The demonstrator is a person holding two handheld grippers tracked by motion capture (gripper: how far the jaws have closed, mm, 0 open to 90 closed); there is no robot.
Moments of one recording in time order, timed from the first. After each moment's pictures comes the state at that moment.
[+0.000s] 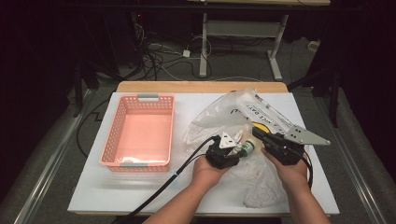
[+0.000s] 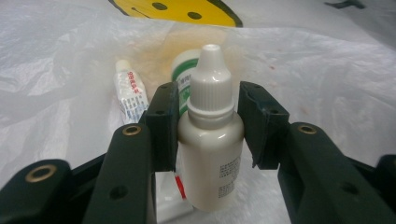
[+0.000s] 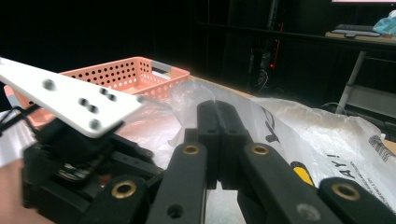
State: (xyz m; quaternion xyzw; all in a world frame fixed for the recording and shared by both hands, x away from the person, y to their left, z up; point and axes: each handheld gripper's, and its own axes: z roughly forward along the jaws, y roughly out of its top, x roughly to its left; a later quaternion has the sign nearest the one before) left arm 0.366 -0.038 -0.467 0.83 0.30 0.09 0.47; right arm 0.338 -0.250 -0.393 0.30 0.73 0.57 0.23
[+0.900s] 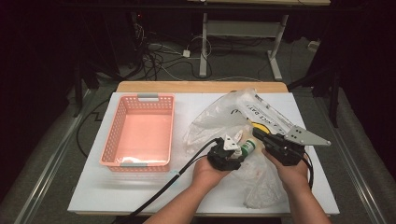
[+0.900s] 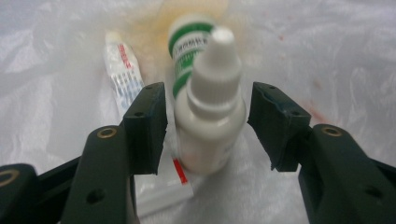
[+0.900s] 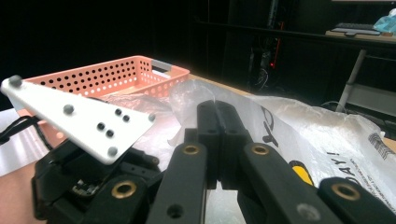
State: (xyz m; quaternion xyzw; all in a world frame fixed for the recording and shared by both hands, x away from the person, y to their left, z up) left arm 0.361 -0.039 -0.477 0.86 0.29 0.08 0.41; right arm 0.337 -0.251 -0.393 0.30 0.73 0.57 0.23
